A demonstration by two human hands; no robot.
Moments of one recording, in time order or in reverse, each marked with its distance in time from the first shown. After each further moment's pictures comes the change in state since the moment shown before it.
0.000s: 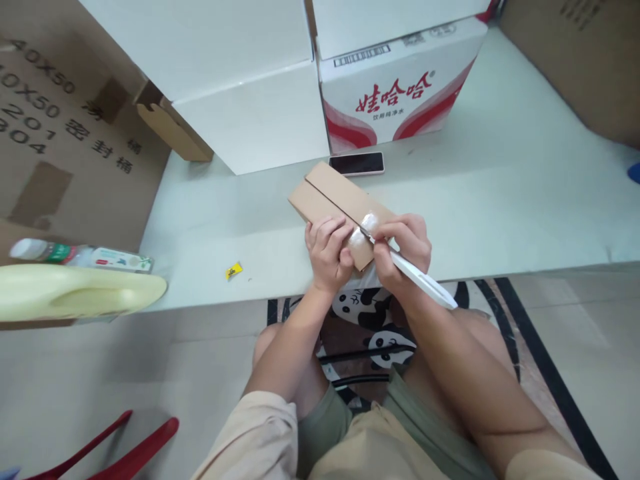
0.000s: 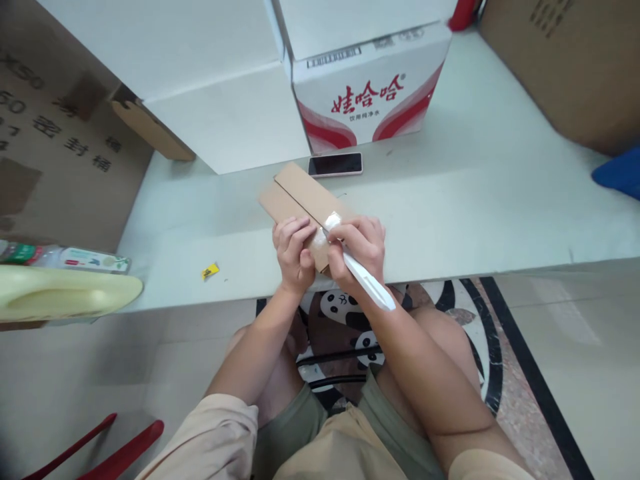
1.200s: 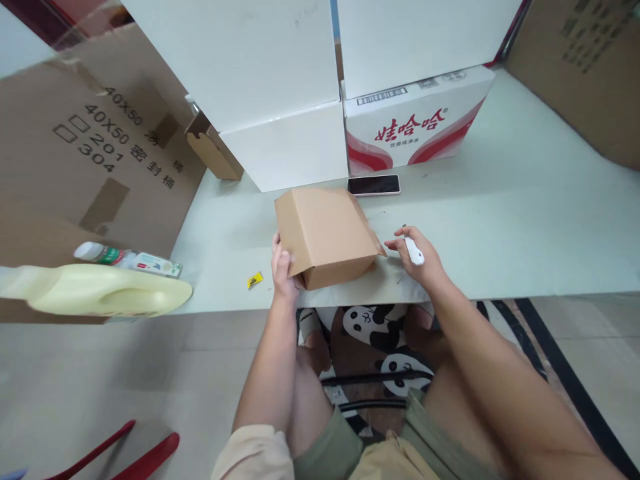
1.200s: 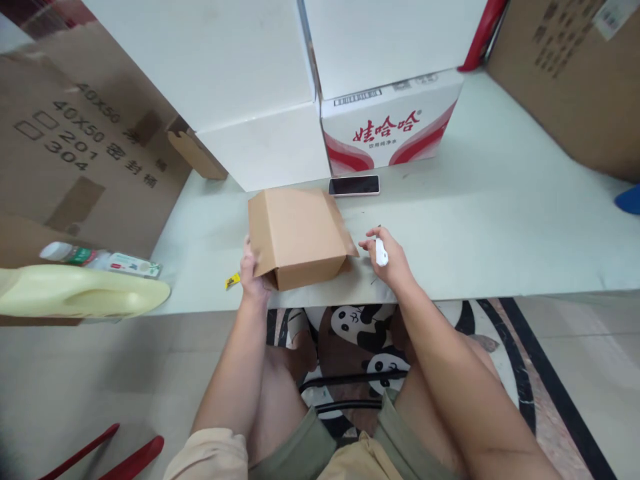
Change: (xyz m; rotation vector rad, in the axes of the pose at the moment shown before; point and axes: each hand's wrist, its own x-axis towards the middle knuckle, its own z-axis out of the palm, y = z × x) left_hand -0.005 -0.093 -0.069 -0.765 0.191 -0.618; right_hand -0.007 0.078 0.010 0.074 -0.504 0.684
